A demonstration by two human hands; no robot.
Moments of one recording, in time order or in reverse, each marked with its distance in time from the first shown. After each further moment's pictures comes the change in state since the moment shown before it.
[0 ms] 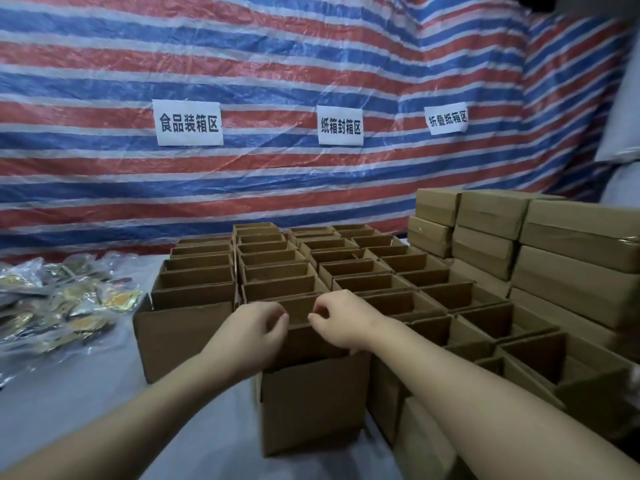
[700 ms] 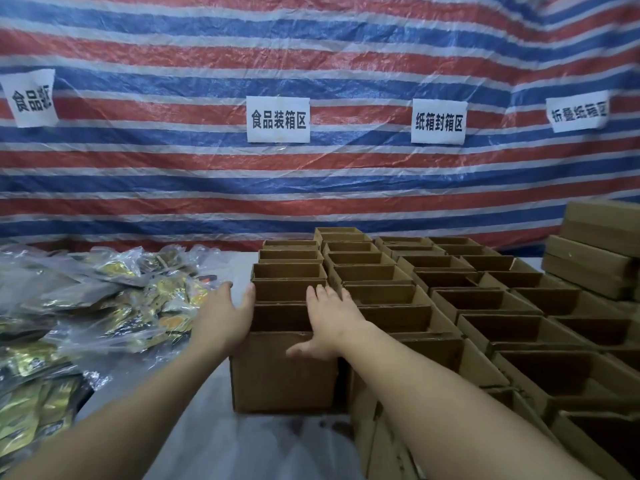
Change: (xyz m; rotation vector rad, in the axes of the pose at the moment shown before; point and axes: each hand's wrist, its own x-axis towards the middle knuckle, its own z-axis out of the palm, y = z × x) left_hand 0.076 -0.244 -0.064 0.053 0.407 -0.595; right_hand 0.199 -0.121 0.136 -0.503 -0.134 -0.205
